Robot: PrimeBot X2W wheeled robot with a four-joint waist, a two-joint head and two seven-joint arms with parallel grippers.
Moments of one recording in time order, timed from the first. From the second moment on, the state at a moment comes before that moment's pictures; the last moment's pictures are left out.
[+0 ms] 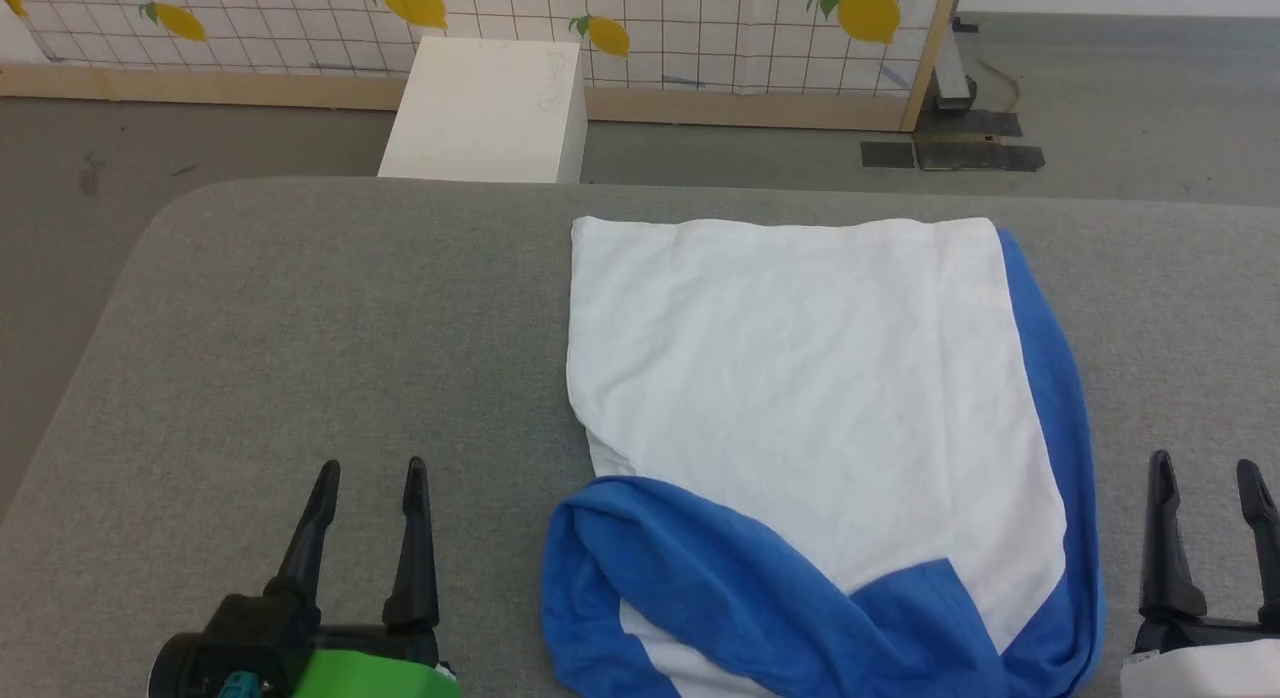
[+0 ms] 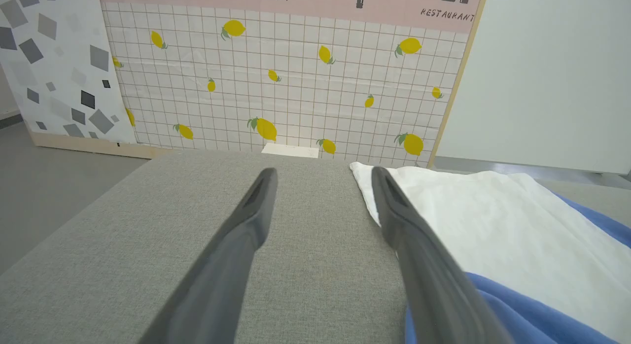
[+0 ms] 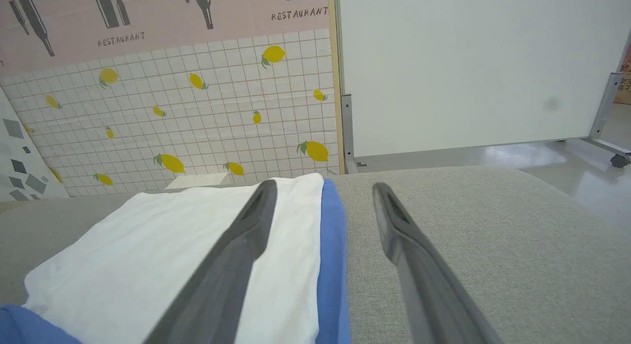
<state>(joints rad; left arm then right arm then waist) 0.14 0.22 -0.21 -0.18 -0.31 0.13 -0.26 0.17 -0.05 -0.23 -0.10 0.18 0.13 -0.21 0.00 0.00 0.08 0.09</state>
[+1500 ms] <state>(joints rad) -0.03 0.06 -0.10 -0.19 -0.23 -0.09 -0.26 -0.61 -0.37 -0.16 0.26 0.31 0.13 0.74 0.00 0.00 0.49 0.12</state>
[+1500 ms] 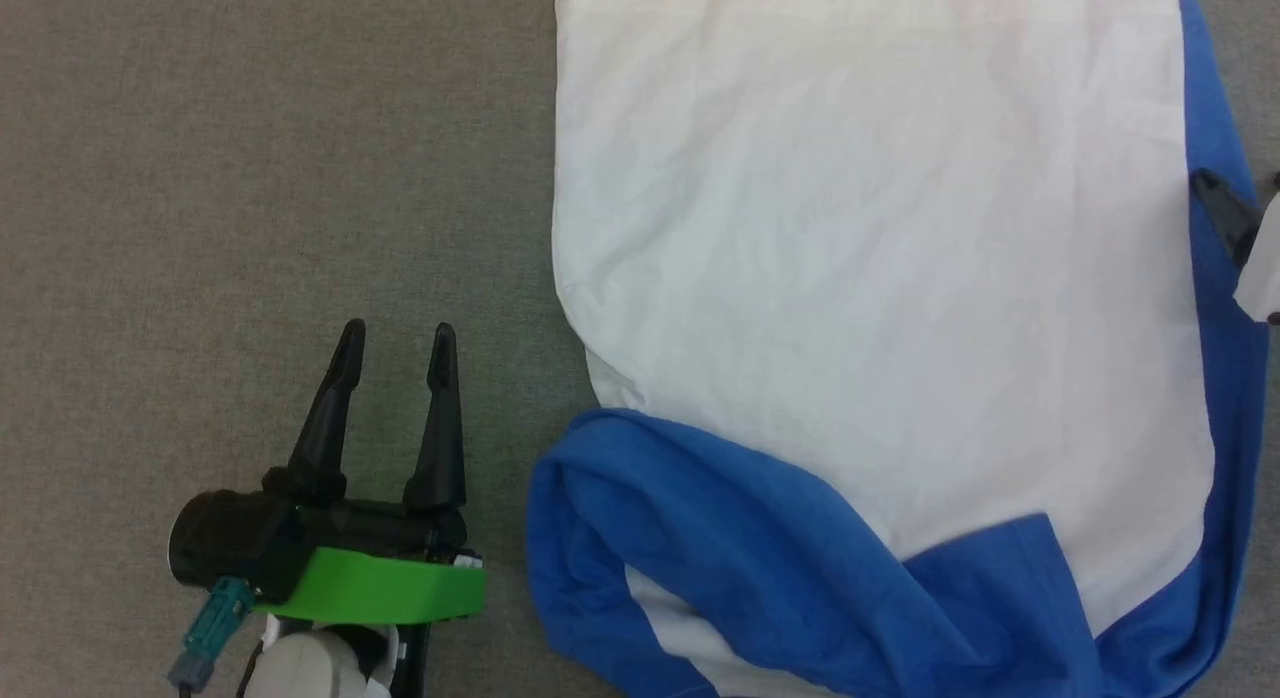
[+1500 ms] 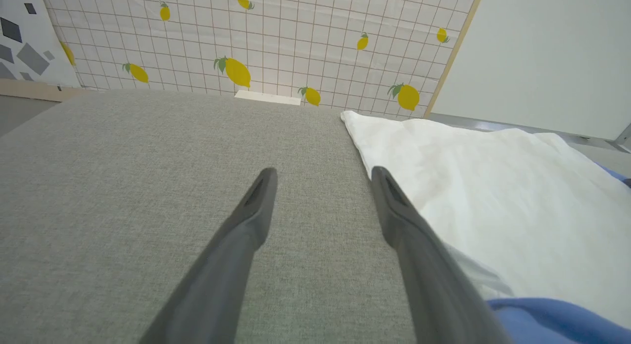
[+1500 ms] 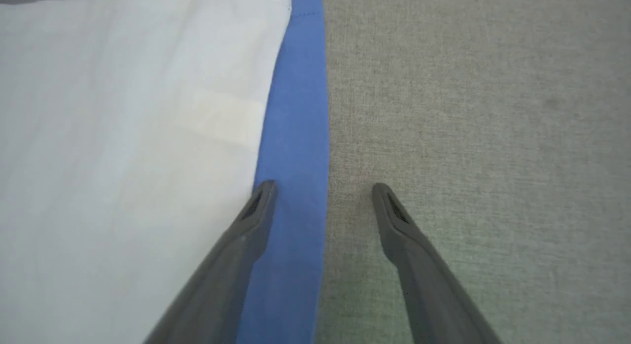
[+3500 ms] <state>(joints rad) 0.25 0.06 -0.03 -0.15 -0.27 -0.07 -0.24 -0.20 -0.28 -0.33 -0.14 0.42 0.13 0.63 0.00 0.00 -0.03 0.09</state>
